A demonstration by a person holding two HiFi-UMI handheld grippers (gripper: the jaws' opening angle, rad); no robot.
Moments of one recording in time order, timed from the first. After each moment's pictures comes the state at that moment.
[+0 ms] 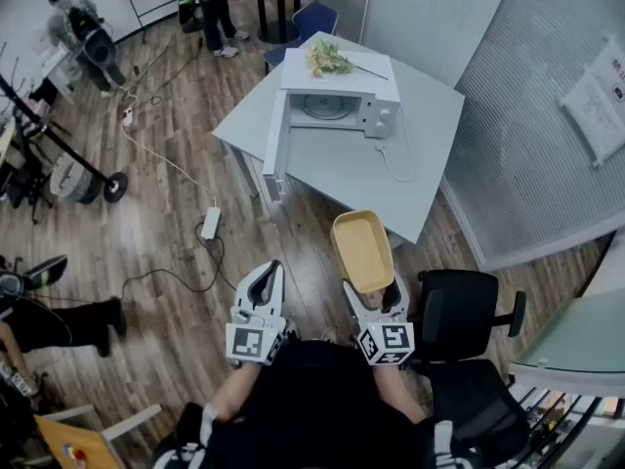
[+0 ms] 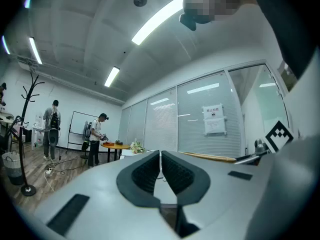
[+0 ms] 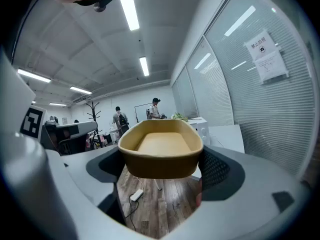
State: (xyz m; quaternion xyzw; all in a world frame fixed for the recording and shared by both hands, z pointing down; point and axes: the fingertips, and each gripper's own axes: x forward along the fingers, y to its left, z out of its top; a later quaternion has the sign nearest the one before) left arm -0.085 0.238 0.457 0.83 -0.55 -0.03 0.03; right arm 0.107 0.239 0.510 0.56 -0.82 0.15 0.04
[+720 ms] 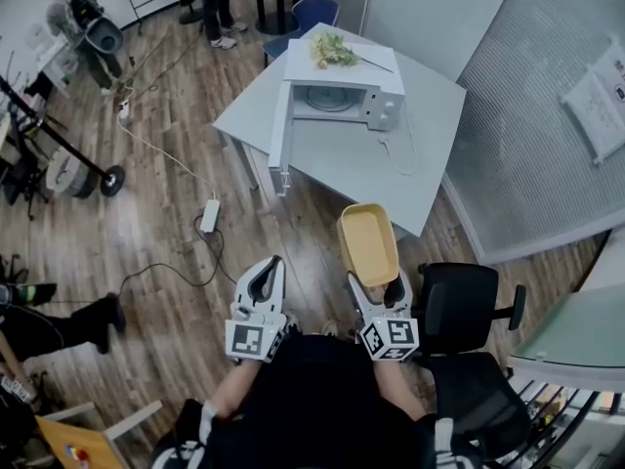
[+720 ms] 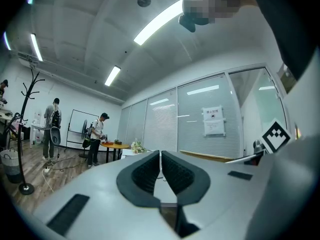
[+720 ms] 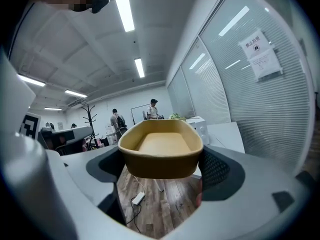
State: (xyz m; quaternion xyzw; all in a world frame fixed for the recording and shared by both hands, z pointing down) left arm -0.106 0.227 0.452 0.84 -0.55 -0.04 0.04; right arm 0.093 0.226 0.505 0.57 -0.80 0.16 0.02
